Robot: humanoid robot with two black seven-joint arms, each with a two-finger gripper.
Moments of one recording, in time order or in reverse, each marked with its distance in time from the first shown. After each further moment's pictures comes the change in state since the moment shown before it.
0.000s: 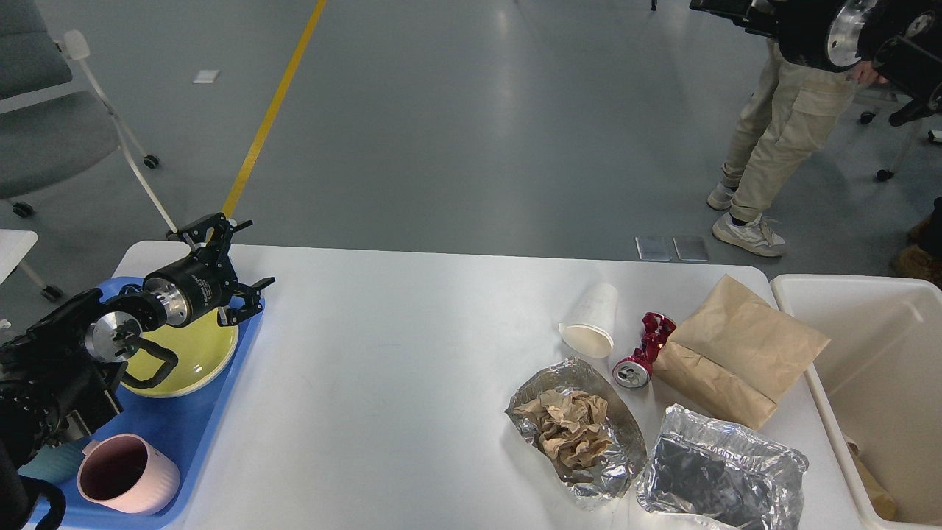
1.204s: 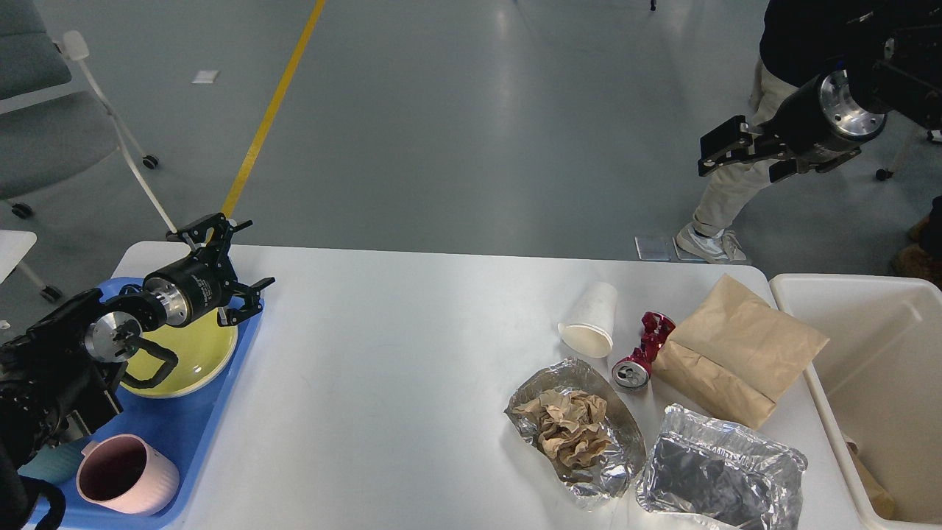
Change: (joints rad) left arm 0.000 0.000 0.000 0.000 0.000 0.001 0.000; right arm 0.176 0.124 -0.489 0.200 -0.018 0.485 0.006
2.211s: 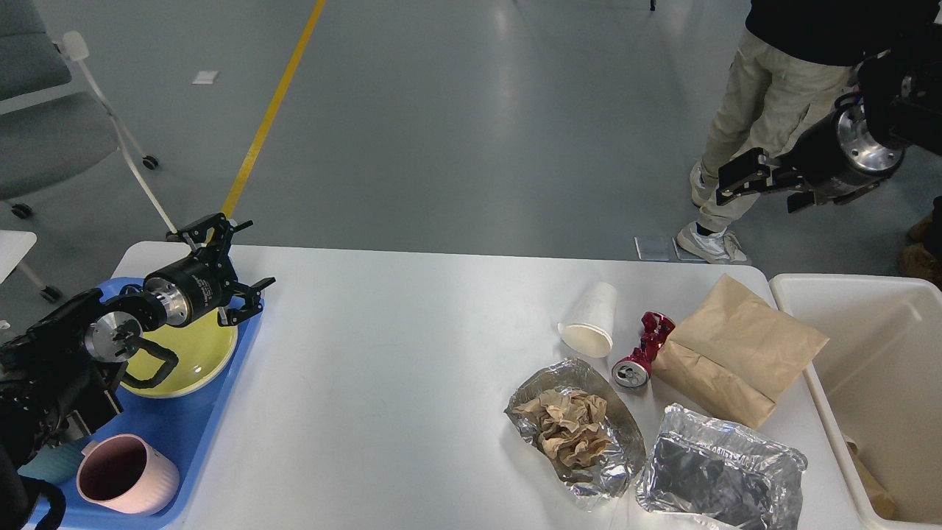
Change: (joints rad) left arm 0.000 0.000 0.000 0.000 0.000 0.000 0.000; right arm -0.079 -0.032 -0.015 0.117 0.012 -0.103 -0.002
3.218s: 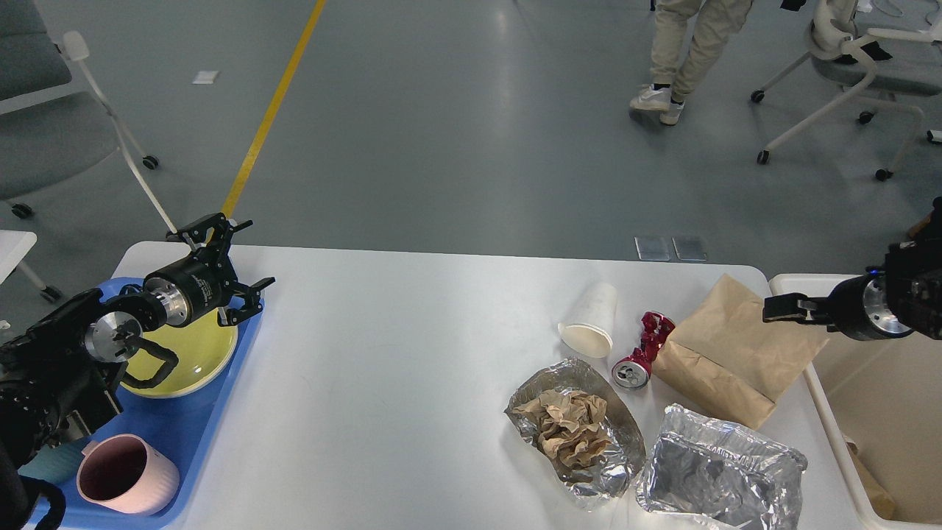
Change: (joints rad) left arm 0.000 0.000 0.000 0.000 0.000 0.000 0.000; right arm -0.514 -0.141 0.093 -0.169 0.012 -0.337 -0.002
